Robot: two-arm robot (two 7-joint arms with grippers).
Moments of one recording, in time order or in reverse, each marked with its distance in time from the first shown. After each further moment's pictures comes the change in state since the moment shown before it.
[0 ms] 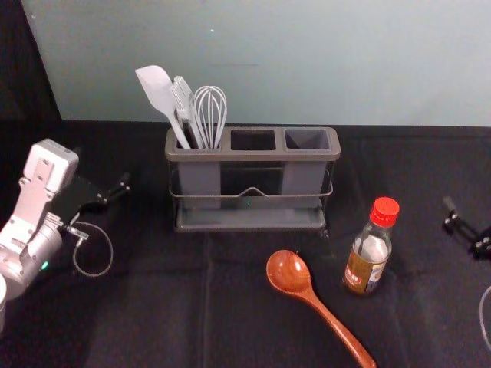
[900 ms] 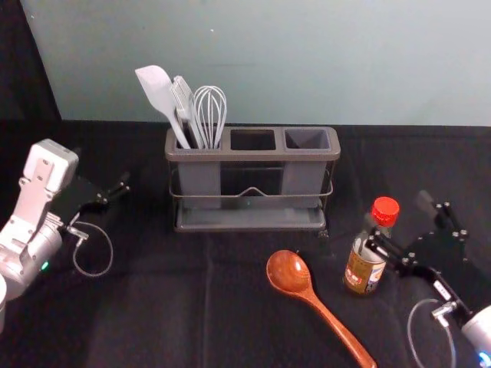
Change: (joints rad) left arm 0.000 0.000 0.000 0.000 0.000 0.000 0.000; right arm 0.060 -0.098 -0.117 -0.045 0.078 0.104 0.156
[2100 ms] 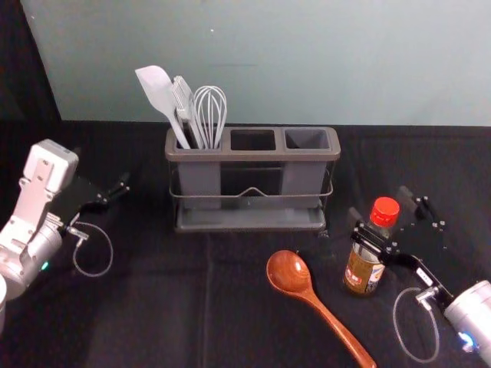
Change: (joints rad) left arm 0.000 0.000 0.000 0.000 0.000 0.000 0.000; right arm 0.086 -0.108 0.020 0.095 -0.007 0.075 0.124
